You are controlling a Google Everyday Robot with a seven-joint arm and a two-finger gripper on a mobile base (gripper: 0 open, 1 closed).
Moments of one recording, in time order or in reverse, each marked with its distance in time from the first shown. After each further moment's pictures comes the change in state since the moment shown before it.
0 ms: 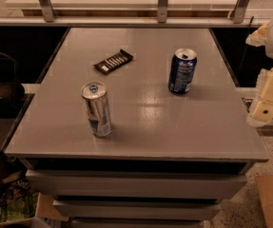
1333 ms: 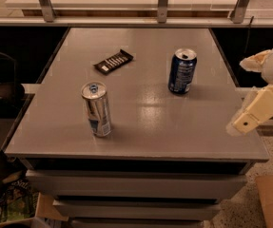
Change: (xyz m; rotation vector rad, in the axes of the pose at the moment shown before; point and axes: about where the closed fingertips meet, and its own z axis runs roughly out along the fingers) arm -0.002 0.010 0.043 -0.066 -0.311 0.198
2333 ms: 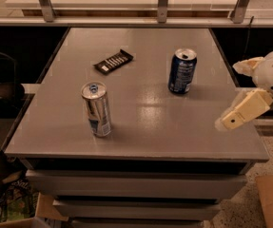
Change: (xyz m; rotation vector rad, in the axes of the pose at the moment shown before) arm -0.001 -0.019 0.028 0.016 -0.150 0.046
